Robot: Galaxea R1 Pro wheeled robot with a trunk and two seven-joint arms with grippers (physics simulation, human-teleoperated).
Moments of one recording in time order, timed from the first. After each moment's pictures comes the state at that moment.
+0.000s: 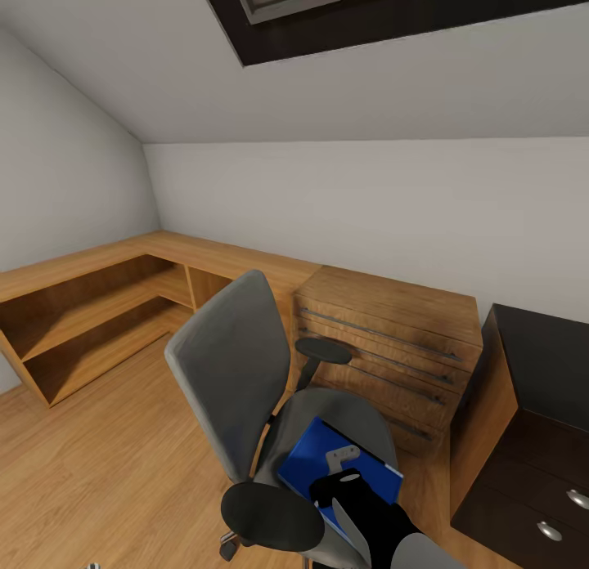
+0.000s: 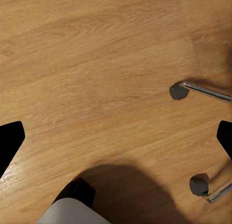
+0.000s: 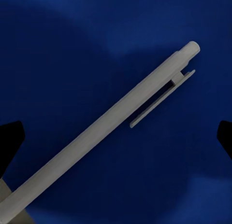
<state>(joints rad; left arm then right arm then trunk) 0.16 0.05 0.32 -1.26 0.58 0.49 0.27 -0.57 0.17 0.40 -0.42 -0.16 0.34 -0.18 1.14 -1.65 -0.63</state>
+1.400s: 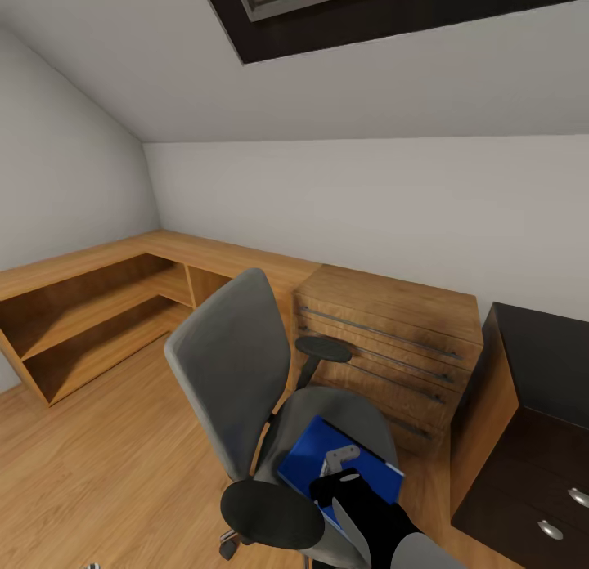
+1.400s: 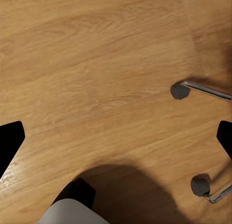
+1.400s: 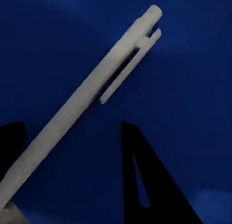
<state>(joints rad) 0.16 0.05 0.32 -1.26 0.58 0.49 0.27 -0.57 0.17 0.40 -0.43 -0.16 0.34 -0.18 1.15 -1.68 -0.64</state>
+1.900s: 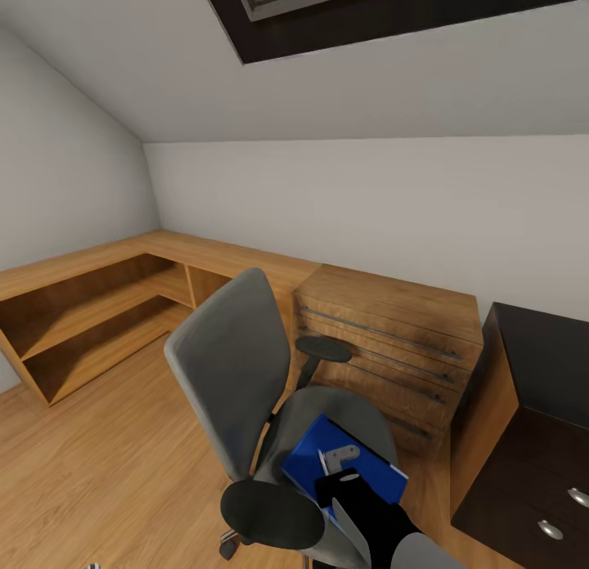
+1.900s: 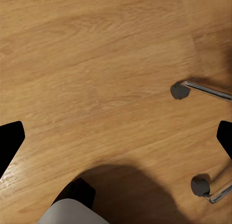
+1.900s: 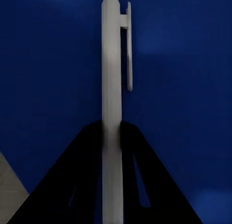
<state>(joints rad) 0.16 0.05 0.32 -1.26 0.58 0.49 0.27 -0.57 0.17 0.40 -0.43 -0.16 0.34 -0.18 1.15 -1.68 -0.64</state>
